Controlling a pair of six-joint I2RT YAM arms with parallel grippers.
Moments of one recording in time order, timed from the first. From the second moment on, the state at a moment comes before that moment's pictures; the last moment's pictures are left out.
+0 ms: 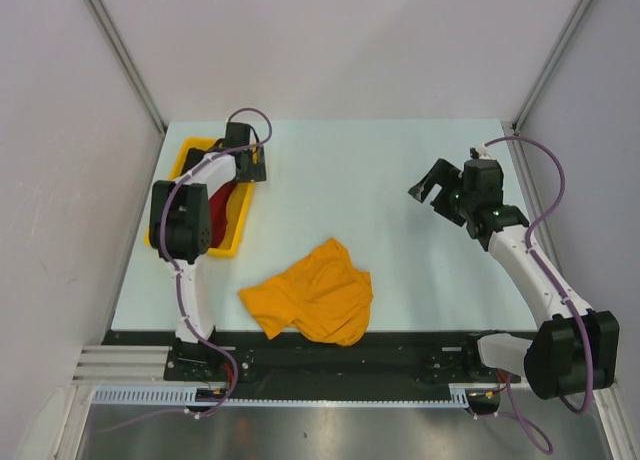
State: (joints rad) left arm -0.13 2.14 1.62 -0.41 -0.23 -0.17; right arm 0.16 1.20 0.95 -0.33 -0.11 0.67
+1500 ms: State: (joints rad) left arm -0.94 1.00 0.66 -0.43 -0.26 -0.61; right arm 0.85 1.10 0.64 -0.45 0.23 0.88
